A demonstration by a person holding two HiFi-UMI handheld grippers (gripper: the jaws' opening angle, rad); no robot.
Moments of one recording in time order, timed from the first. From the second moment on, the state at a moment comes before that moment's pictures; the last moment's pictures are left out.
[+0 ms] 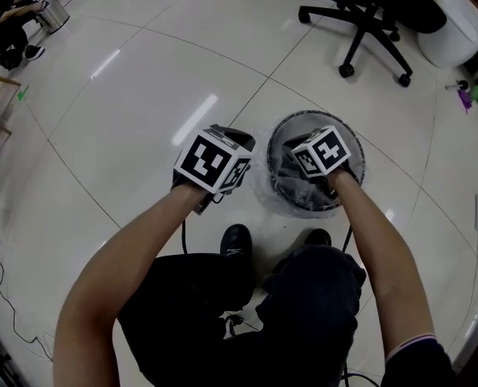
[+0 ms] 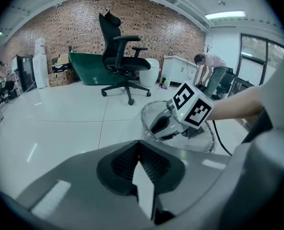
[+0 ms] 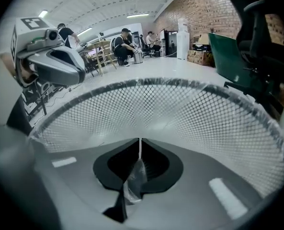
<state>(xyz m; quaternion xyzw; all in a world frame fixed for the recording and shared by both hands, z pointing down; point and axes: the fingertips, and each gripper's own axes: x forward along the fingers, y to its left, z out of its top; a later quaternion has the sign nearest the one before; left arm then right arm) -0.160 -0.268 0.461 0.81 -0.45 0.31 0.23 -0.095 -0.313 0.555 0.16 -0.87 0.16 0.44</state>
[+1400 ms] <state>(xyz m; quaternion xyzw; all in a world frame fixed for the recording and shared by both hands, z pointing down) -0.032 -0.226 0.231 0.87 -0.47 0.13 0.05 0.014 -0.234 0.219 0.31 -0.95 0.07 0.08</state>
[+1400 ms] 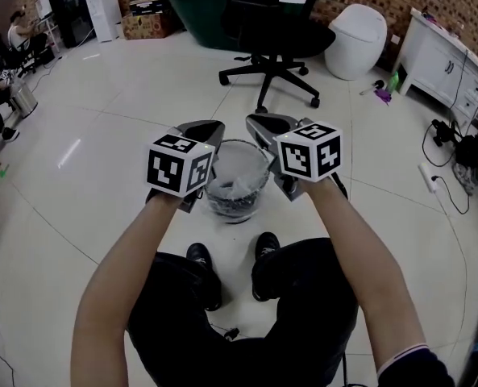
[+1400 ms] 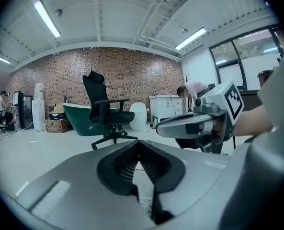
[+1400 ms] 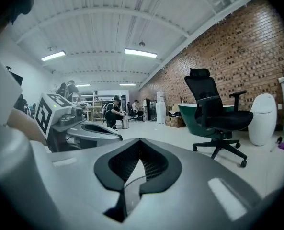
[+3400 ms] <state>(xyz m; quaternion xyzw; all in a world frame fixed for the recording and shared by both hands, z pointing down) -0.023 -0.194 0.227 0.90 -0.44 0.03 0.01 0.007 -0.182 0.211 0.26 -0.96 -0.03 0.04</state>
